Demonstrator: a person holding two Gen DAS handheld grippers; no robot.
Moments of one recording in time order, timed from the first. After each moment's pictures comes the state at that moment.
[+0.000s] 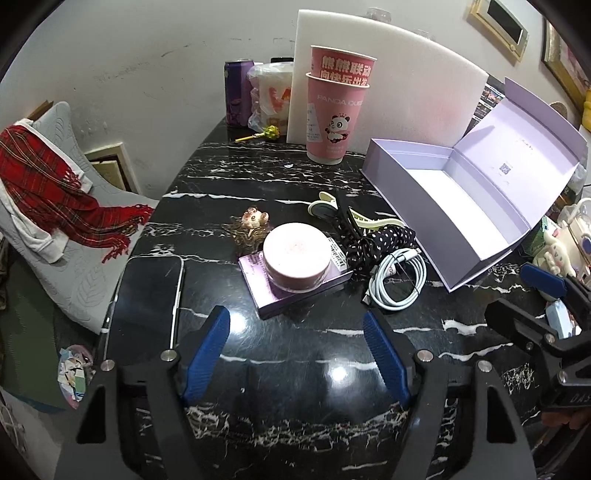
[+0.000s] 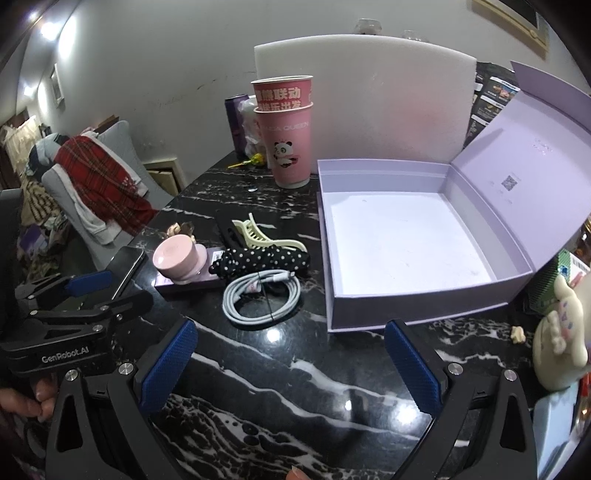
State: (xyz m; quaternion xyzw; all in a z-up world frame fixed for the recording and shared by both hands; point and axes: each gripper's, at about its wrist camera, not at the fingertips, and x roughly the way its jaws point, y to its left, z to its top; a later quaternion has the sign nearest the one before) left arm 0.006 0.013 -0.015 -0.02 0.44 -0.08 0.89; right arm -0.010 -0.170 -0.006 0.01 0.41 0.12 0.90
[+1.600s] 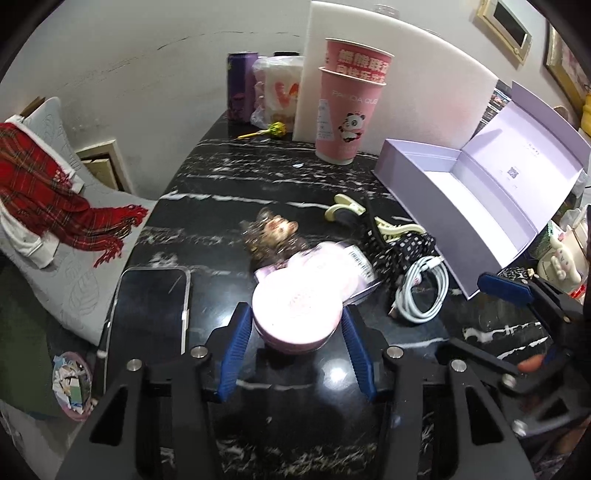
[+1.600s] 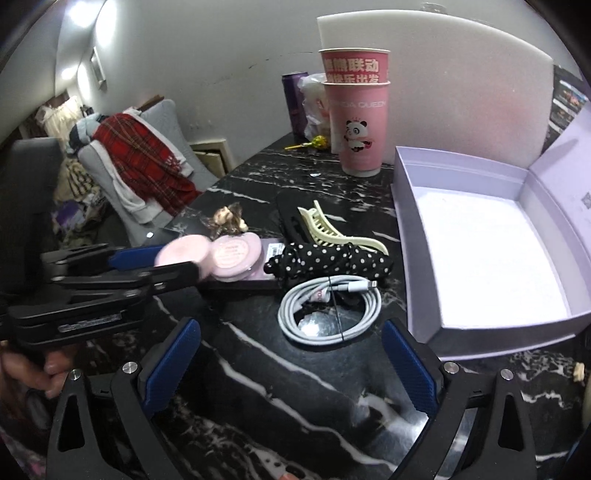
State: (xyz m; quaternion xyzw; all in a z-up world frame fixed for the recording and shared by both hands) left arm 0.025 0.037 -0.029 -0.02 0.45 -0.09 0.89; right arm 0.018 -0.126 -0.038 -0.01 0.42 0.21 0.88
